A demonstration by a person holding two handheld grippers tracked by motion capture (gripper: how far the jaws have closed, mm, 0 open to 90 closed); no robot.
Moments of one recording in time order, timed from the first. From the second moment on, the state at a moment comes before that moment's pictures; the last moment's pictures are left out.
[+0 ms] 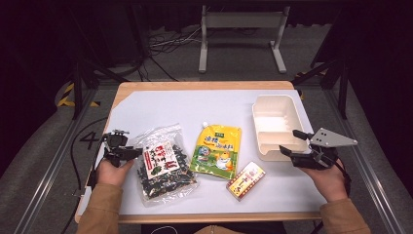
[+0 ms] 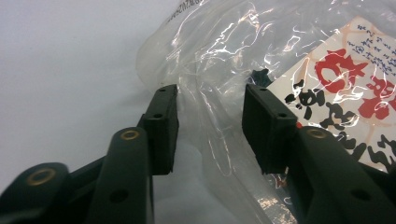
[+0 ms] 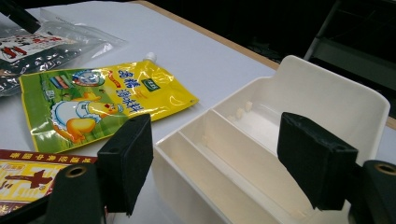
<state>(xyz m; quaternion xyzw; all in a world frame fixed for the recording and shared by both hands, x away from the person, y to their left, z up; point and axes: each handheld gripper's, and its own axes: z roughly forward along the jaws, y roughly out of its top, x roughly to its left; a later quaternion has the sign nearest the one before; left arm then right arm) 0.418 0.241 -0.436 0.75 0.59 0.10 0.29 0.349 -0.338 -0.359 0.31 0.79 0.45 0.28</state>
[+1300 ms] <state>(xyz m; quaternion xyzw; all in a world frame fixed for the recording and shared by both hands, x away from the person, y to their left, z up) 0.404 0.243 -0.393 0.73 0.53 0.12 0.41 0.349 -0.334 -0.362 0.30 0.79 0.45 0.28</state>
